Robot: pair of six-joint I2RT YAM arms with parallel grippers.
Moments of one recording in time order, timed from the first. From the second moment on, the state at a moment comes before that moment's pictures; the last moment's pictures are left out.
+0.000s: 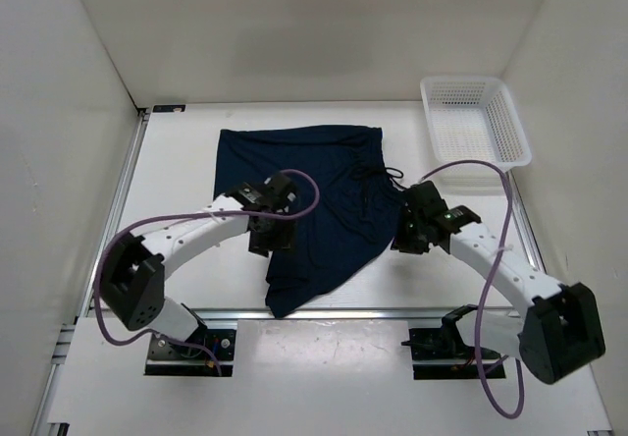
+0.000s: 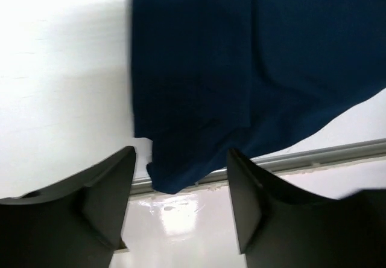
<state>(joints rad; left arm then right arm) -0.71 1.48 1.08 -0.89 -0.03 -0.63 0.47 1.18 0.76 -0.68 0.01 0.62</state>
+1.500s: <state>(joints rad) -0.85 1.81 1.17 -0.94 -0.16 -0.79 0.47 1.14 0.76 -0.72 0.07 0.62</state>
